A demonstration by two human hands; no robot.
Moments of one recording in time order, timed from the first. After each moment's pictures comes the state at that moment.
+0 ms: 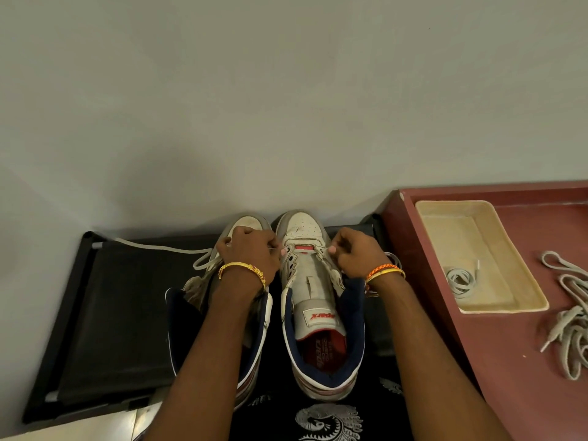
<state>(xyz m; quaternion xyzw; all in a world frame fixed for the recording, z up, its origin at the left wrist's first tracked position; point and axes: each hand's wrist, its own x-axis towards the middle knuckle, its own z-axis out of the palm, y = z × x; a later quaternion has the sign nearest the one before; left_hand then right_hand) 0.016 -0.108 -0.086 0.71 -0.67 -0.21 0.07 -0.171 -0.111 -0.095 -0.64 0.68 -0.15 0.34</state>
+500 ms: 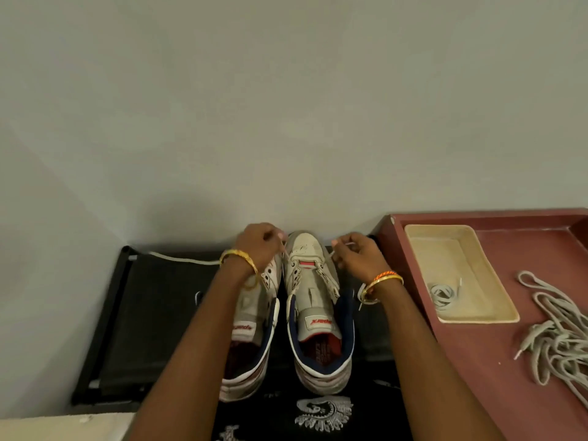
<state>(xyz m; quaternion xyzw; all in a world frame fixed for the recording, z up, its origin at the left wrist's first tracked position) 0.029 -0.108 -0.020 0.66 -0.58 -0.41 0.25 -0.166 -0.099 -0.052 -0.48 0.66 -0.35 0.47</state>
